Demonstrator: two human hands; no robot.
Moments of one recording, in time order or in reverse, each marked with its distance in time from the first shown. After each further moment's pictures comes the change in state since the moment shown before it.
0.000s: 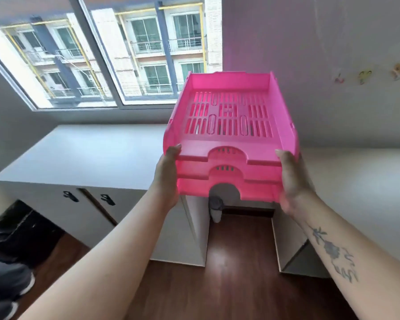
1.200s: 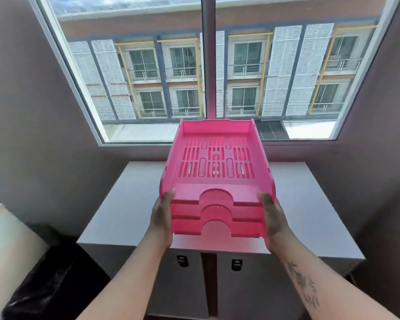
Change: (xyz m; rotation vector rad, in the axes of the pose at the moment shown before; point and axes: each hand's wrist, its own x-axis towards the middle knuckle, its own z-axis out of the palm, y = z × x) left_hand 0.177 0.152 -0.468 0.051 -0.017 -0.032; right_hand 0.065 0.179 0.492 0.029 -0.010 0.023
